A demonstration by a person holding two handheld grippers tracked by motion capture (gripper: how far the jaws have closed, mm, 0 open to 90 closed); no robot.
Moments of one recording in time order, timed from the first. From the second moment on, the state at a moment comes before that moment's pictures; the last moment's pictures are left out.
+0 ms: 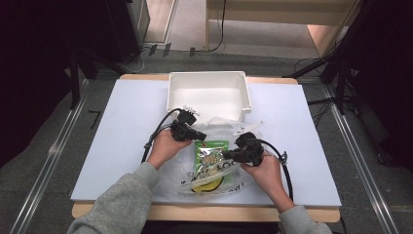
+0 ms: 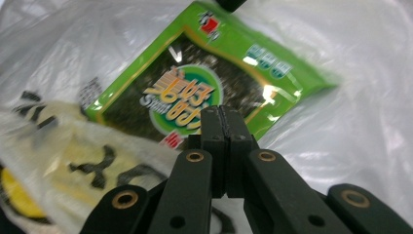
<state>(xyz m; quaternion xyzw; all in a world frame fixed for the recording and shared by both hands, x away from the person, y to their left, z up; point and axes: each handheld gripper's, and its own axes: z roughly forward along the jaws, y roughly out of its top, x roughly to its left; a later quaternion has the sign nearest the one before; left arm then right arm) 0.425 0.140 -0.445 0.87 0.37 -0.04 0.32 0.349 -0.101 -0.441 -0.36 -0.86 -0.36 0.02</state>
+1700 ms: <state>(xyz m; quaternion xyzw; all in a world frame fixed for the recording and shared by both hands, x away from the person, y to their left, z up) 0.427 0.141 -0.445 0.86 0.39 -0.04 0.33 0.279 -0.136 -0.426 -0.38 -0.85 -0.36 -0.01</state>
